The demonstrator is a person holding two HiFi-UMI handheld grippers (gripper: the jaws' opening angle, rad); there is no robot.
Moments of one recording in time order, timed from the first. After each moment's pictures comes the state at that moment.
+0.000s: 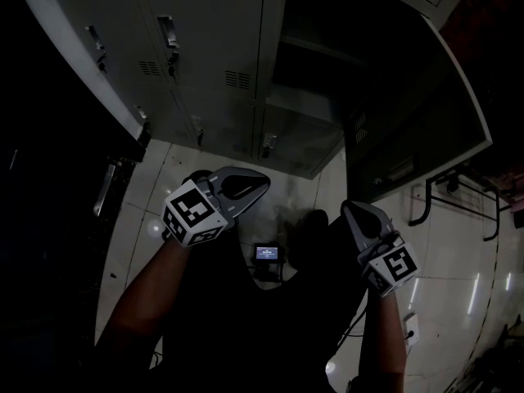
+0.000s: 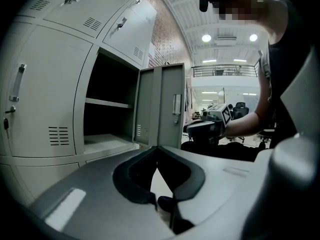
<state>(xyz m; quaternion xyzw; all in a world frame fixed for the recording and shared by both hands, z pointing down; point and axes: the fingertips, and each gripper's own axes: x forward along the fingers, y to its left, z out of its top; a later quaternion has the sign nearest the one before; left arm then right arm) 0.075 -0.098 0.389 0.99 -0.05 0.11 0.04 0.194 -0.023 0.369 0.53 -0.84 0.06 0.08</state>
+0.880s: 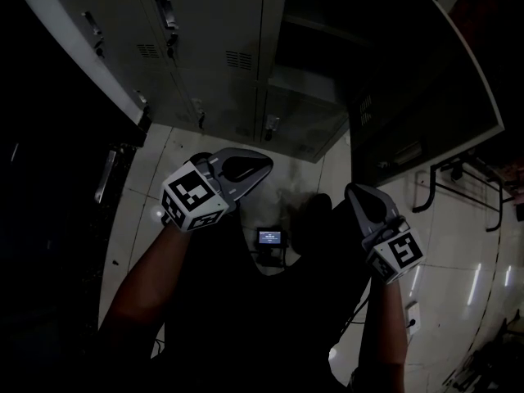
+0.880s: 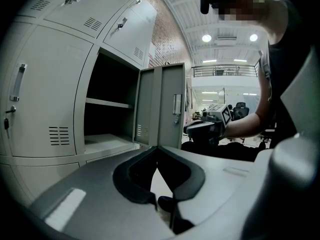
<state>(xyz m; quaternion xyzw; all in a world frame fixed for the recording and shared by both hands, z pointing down) 0.075 -0.100 0.389 0.99 -0.05 0.11 0.04 0.193 -0.026 0.372 0.53 -0.84 0.07 0.09</state>
